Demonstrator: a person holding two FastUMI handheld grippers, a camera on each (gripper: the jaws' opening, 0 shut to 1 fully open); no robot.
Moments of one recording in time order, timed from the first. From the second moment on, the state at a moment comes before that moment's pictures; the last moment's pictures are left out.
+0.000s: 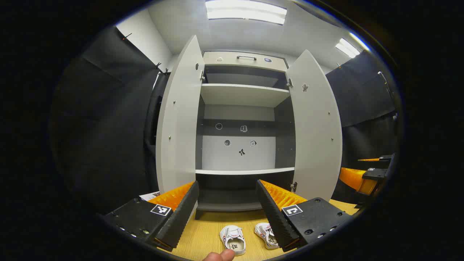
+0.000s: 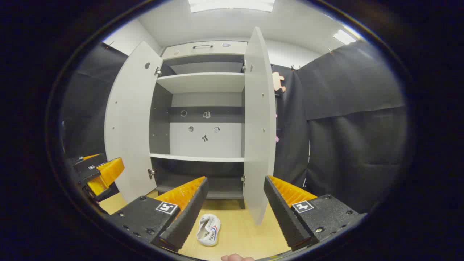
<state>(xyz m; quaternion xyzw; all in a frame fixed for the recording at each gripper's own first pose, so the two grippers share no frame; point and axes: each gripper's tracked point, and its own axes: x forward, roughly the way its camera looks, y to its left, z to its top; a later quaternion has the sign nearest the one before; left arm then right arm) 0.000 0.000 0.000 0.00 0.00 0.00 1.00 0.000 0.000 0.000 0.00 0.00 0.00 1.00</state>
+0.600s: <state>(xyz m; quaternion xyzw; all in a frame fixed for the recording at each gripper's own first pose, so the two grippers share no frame) 0.002 -0.003 0.001 0.00 0.00 -0.01 1.00 0.001 0.011 0.004 -0.01 -0.01 0.01 1.00</state>
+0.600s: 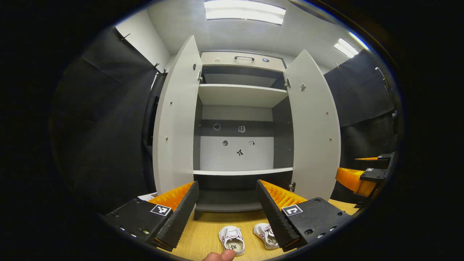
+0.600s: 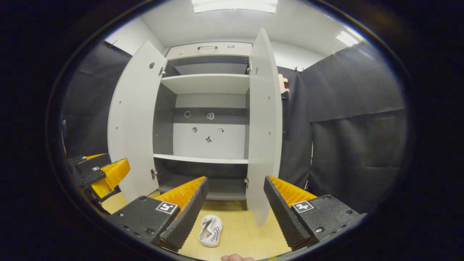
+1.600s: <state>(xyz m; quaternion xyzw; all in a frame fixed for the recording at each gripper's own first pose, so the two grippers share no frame) 0.004 0.012 0.002 0.00 0.00 0.00 1.00 0.024 0.056 -0.063 -0.03 0.06 0.04 1.00</state>
